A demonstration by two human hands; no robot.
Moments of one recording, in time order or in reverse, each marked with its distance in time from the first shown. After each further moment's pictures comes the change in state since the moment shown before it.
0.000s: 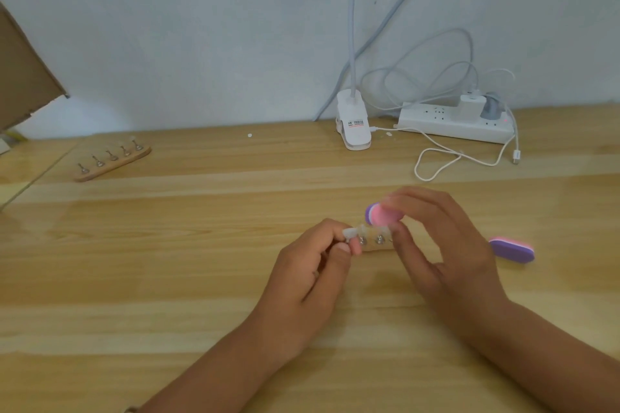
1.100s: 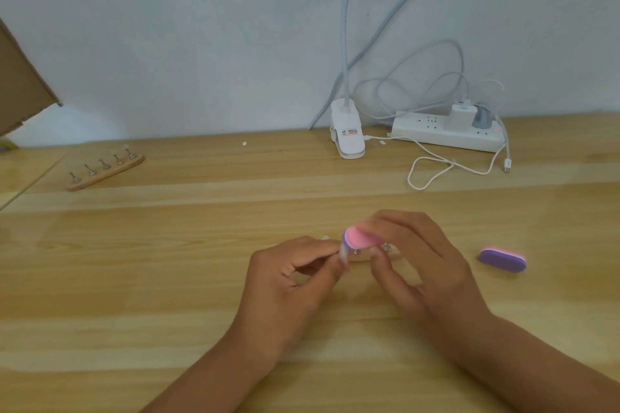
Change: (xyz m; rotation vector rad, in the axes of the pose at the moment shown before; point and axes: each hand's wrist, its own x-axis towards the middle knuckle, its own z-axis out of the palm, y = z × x) left_hand 0.004 -0.010 -0.003 -0.025 0.148 0.030; right_hand 0.000 -0.011 0.004 0.017 -0.061 -0.024
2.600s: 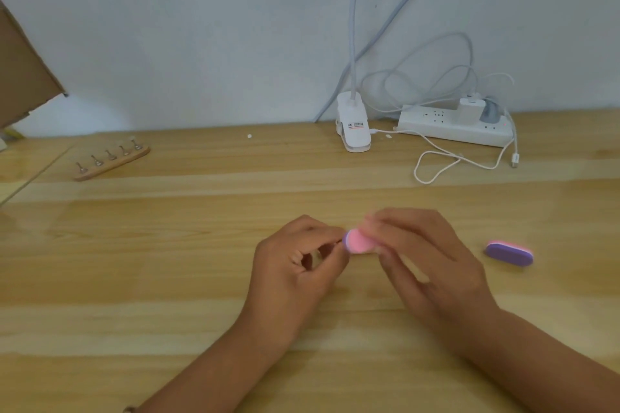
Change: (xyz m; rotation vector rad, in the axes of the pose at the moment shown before) left_hand 0.004 0.004 0.001 0.143 0.077 0.045; right_hand -0.001 0.001 0.001 -0.035 -0.002 -0.073
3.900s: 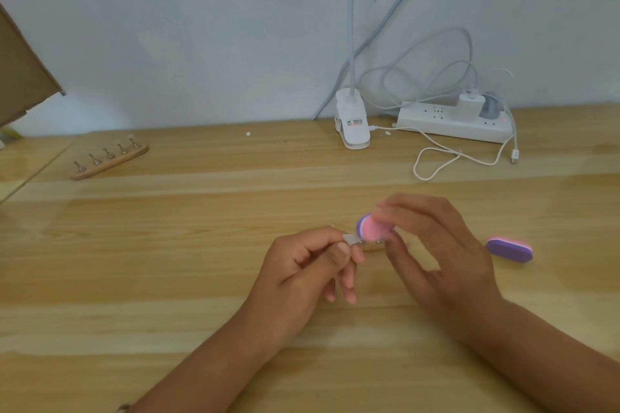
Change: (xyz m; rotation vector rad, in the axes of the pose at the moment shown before) left_hand -0.003 0.005 -0.005 -0.442 -0.282 -0.248; right_hand 0.000 0.007 -0.003 0.022 0.028 -0.011
